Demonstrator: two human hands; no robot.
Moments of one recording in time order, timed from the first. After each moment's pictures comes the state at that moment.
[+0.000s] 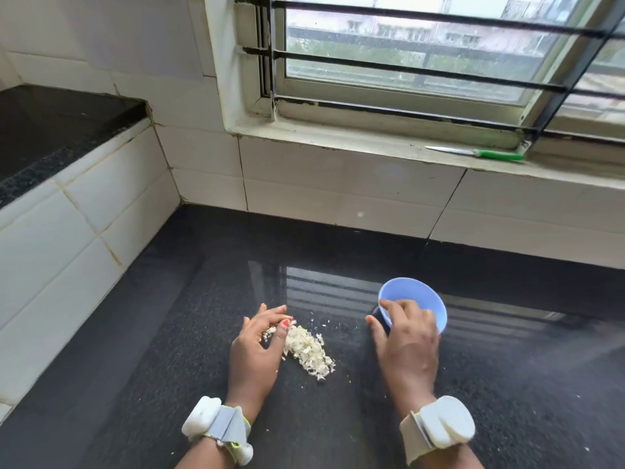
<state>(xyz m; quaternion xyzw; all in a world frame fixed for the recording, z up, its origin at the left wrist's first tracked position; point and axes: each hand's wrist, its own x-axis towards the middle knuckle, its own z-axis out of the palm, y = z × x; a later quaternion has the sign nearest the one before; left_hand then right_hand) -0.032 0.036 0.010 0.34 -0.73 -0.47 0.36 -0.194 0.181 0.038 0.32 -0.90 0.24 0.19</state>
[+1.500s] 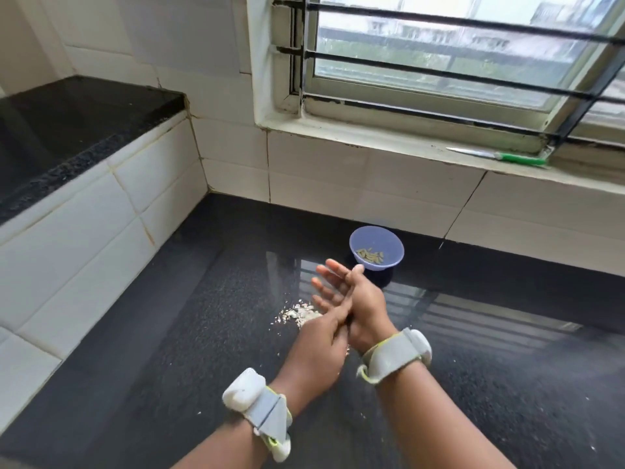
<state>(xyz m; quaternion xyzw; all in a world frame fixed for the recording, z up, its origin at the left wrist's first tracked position) -0.050 0.091 0.077 0.22 -0.80 -0.51 0.23 -0.157 0.096 0.084 -0.01 -0.54 0.72 -0.44</state>
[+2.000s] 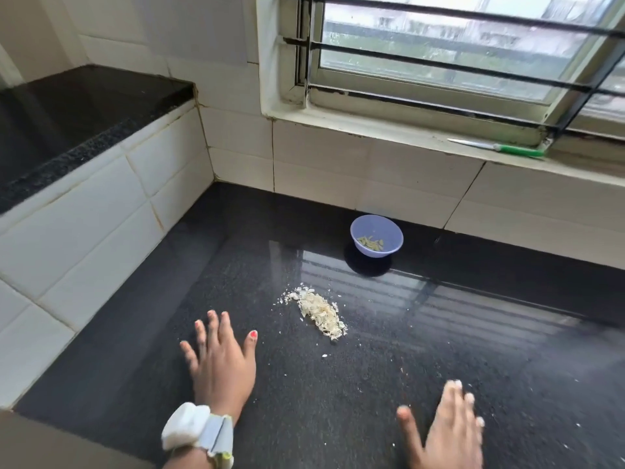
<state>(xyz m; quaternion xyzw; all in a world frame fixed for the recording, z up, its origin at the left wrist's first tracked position) 0.056 0.064 -0.006 0.57 -0.79 -0.18 0.14 -0.112 0.315 -0.028 0.25 -0.94 0.22 0.03</state>
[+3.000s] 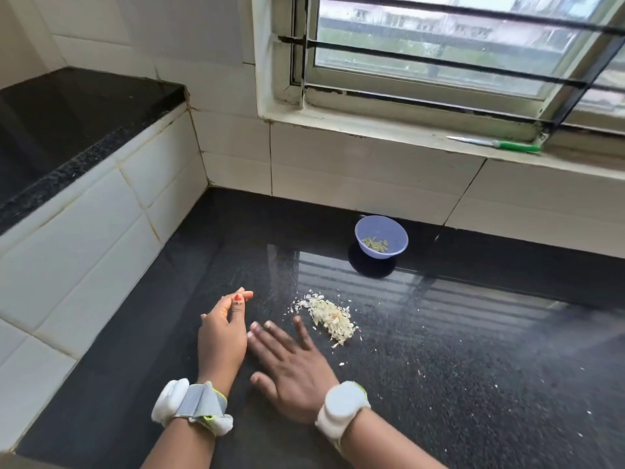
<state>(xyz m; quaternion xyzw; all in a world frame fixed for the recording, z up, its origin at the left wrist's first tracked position) 0.048 -0.003 0.025 0.47 -0.70 -0.42 0.34 -0.042 0.115 -0.015 0.67 -0.74 0.03 0.05</state>
